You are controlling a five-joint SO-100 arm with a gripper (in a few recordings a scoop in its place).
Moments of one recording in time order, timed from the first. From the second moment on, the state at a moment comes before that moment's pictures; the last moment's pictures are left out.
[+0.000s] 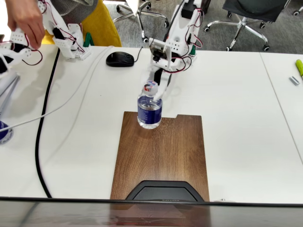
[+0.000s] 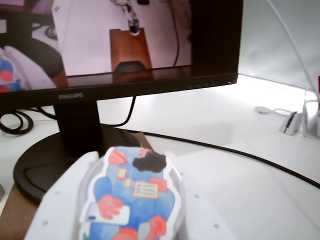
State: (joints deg) arm 10.8 77.8 107.8 -42.1 -93.2
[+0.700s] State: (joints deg) arm 7.6 64.3 107.3 -45.5 -92.8
